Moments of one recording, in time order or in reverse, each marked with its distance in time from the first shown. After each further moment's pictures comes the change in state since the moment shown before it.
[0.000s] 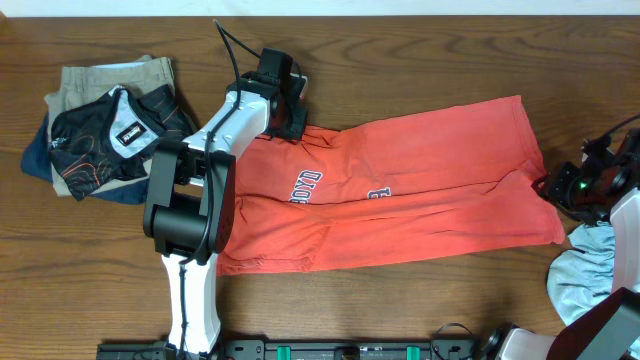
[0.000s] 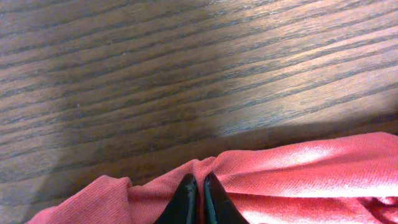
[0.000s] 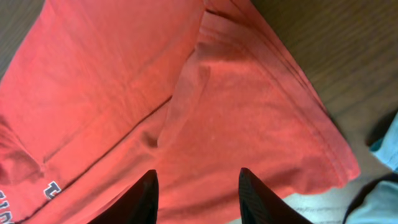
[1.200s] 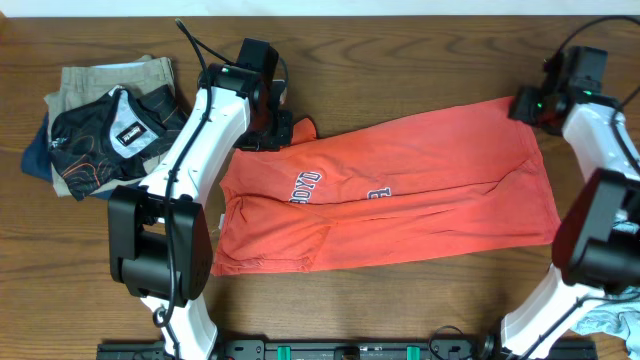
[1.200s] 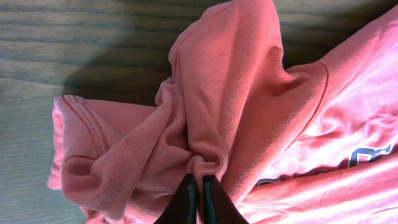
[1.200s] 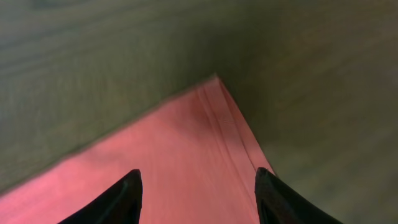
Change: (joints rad) left arm 0.006 -0.258 0.016 -0.447 0.004 -0.199; right arm 0.267 0.552 0.407 0.415 0.221 0.012
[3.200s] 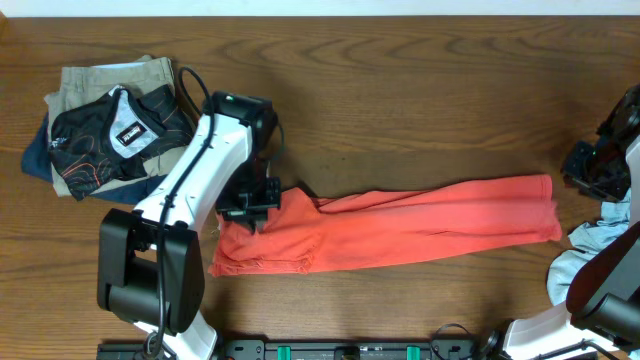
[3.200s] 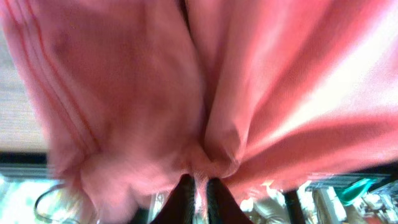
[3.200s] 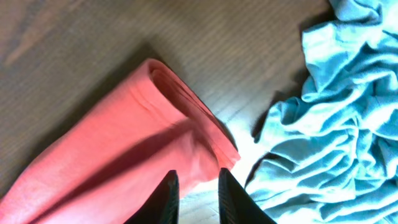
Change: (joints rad) left arm -0.049 -0.129 -0.218 -0.486 0.011 -0.134; right arm -0.217 -0.261 -0.026 -0.722 0.161 0.010
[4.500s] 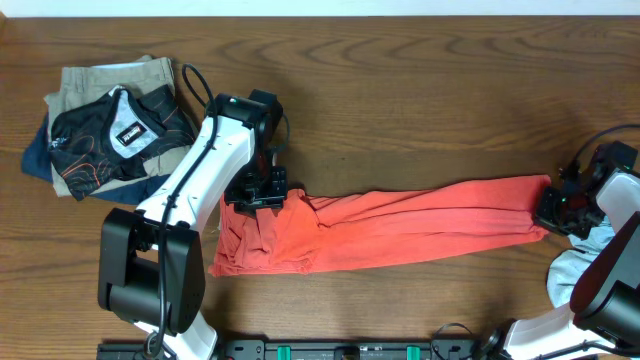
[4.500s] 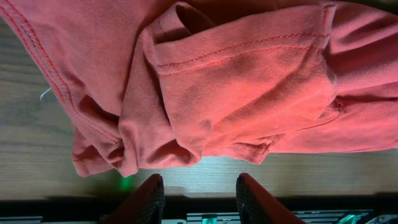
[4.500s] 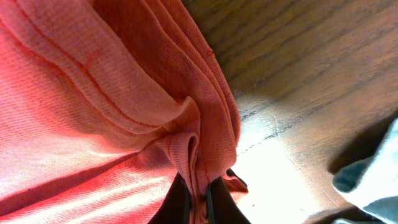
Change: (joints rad) left arm -0.005 0.000 -0.006 0.189 0.000 -0.020; right arm -0.063 -0.001 -0.427 0.383 -0.146 -0.171
